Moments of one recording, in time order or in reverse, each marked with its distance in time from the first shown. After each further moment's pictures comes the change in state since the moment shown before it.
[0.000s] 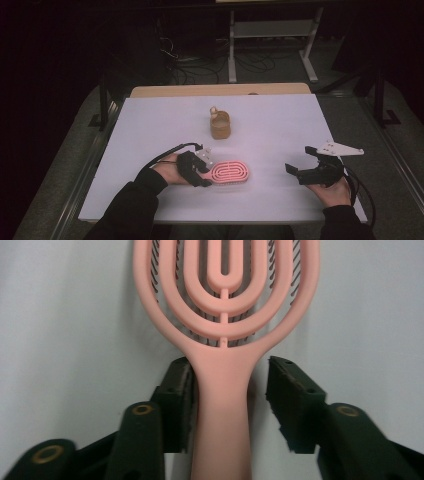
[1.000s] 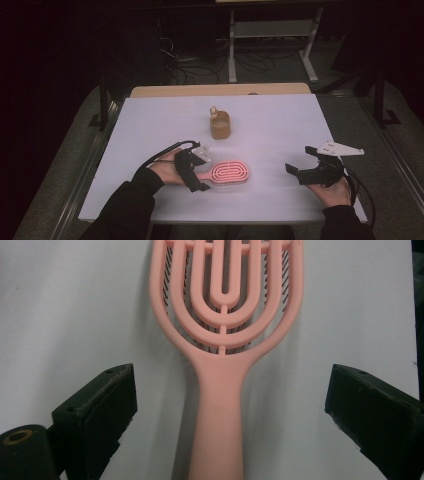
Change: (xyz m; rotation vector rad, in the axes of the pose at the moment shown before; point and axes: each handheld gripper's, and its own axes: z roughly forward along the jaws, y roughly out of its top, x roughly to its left) left arm -0.003 0.002 -0.012 -0.032 0.013 -0.023; right arm 0.000 0.000 0.000 -0.004 0.000 0.001
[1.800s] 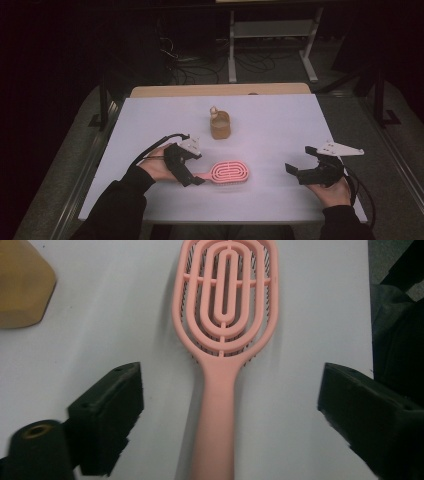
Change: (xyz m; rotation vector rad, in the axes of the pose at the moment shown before) left arm -0.004 -0.002 -0.037 -0.089 0.029 -0.020; right arm 0.000 0.000 0.000 0.000 -0.004 0.002
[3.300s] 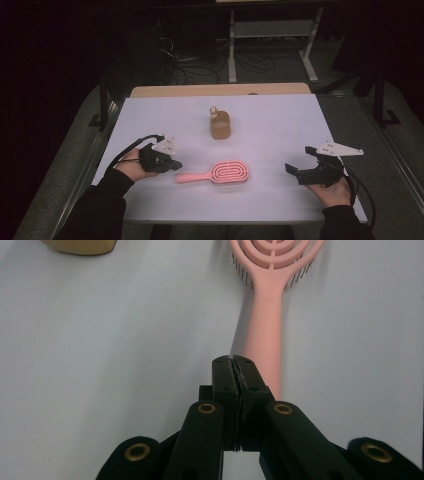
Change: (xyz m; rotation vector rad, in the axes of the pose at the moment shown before) left arm 0.006 -0.048 -0.041 0.032 0.135 -0.007; right arm 0.001 0.000 0.000 0.003 -0.006 0.000
